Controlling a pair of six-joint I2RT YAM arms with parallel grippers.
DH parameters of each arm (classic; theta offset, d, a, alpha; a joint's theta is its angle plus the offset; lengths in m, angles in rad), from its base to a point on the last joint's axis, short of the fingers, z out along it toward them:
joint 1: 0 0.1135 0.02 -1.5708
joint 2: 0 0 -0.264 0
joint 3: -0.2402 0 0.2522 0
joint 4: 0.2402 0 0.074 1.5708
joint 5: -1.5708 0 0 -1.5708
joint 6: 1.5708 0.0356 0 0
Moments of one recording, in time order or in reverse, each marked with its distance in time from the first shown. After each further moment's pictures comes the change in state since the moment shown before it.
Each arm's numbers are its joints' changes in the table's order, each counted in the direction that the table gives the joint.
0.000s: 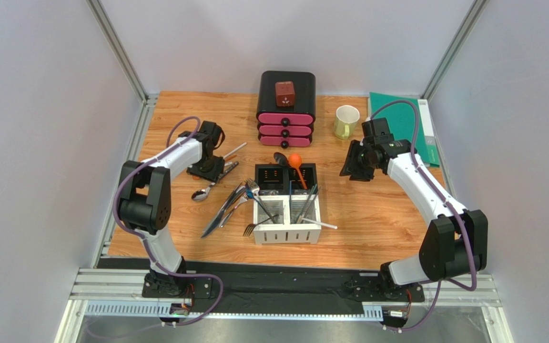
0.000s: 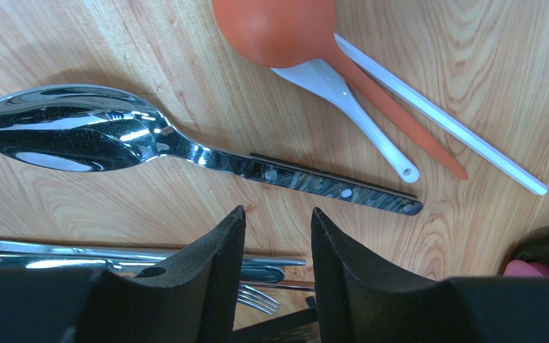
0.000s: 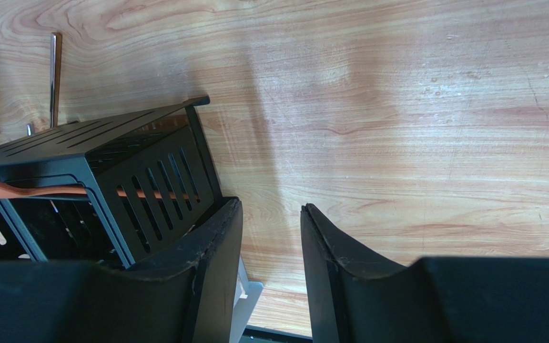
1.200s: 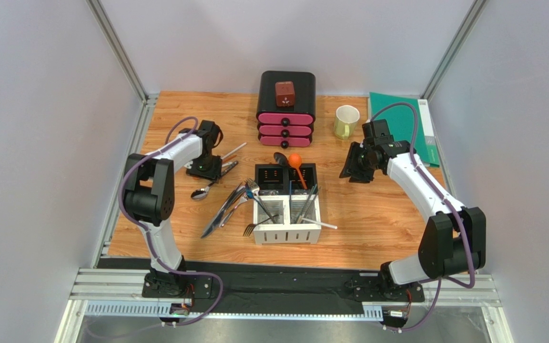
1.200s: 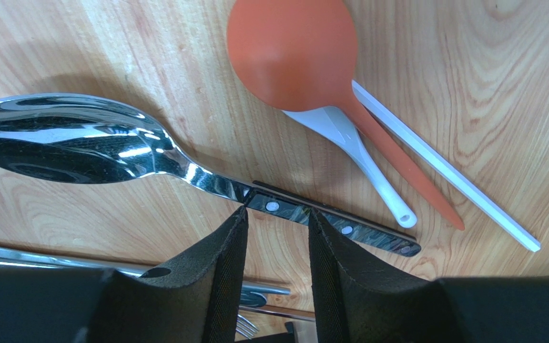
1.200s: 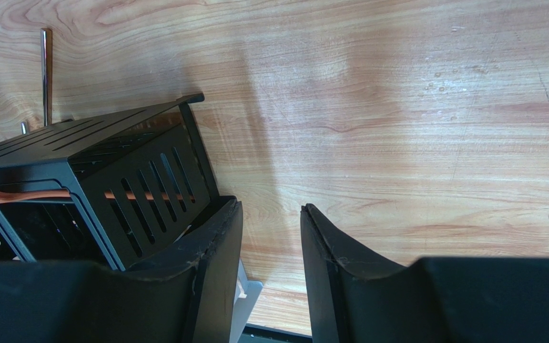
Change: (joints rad) left arm 0.031 0.086 -0.055 0.036 -0.012 -0.082; right arm -0.013 0.014 0.021 -0.012 0.023 0.001
